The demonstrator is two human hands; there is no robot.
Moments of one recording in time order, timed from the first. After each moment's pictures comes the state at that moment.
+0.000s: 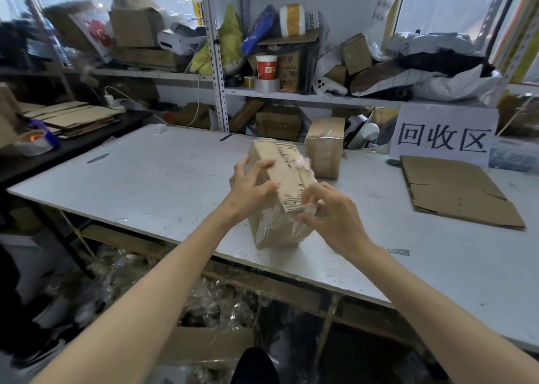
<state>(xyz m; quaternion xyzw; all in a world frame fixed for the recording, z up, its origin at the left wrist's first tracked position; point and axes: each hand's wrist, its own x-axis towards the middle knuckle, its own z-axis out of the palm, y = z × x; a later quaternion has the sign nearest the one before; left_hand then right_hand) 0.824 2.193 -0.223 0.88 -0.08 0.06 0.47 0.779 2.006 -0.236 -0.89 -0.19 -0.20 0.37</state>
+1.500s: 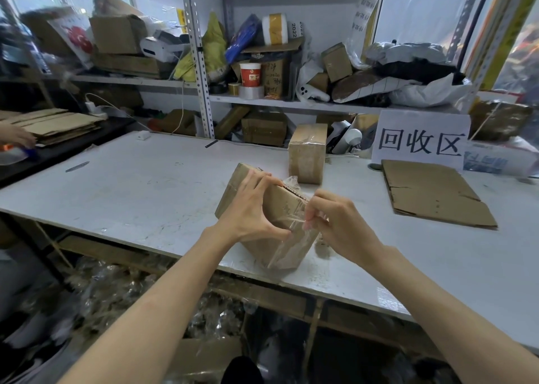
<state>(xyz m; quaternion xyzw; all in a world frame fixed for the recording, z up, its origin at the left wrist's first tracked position) 0.822 2.169 -0.240 0.91 -0.26 0.13 0.30 0.767 1.966 -0.223 -0.89 -0.28 -0.22 0.29</state>
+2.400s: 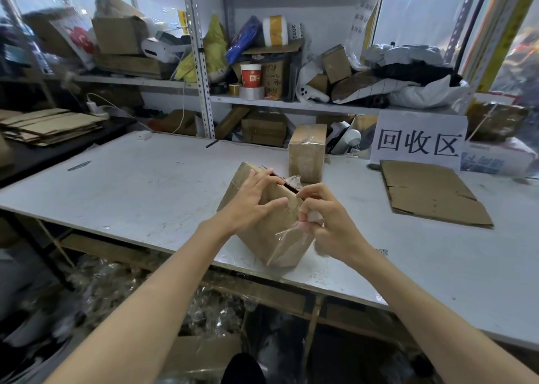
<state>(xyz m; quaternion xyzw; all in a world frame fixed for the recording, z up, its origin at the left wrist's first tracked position) 0.827 2.173 -0.235 0.90 -0.22 0.02 0.37 0.767 1.978 -0.235 -0.86 -0.24 -0.16 0.42</state>
